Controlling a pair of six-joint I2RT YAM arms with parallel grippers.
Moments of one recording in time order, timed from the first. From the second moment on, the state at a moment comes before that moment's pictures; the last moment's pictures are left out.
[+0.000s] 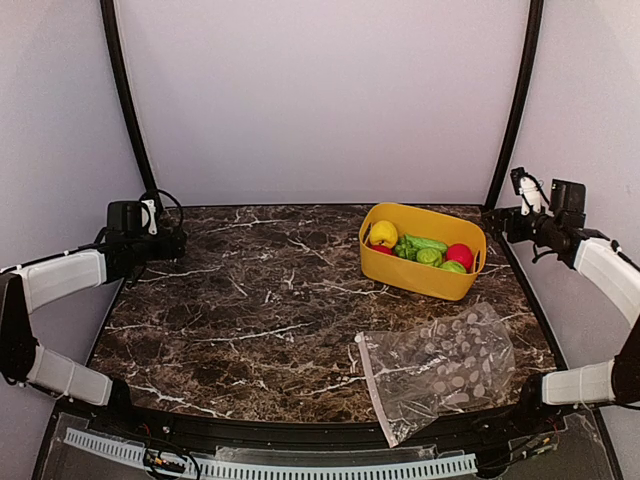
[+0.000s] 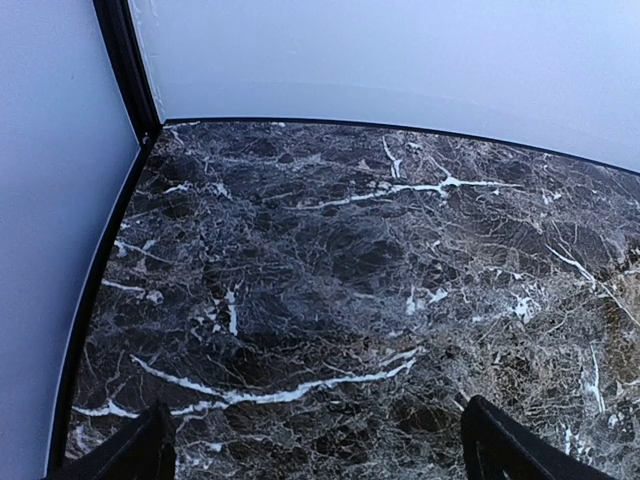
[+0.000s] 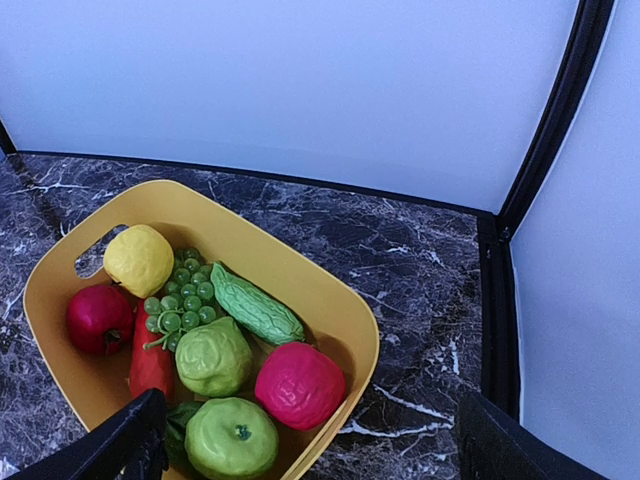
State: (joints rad) left arm -0.09 1.28 0.76 0.00 -0.09 -0.13; right arm -0.11 1.14 0.87 -0.17 -0.37 -0.16
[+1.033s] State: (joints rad) left arm -0.61 1.39 0.90 -0.03 -0.30 0.05; right arm 0.12 1.18 0.96 -0.67 -0.78 -0.78
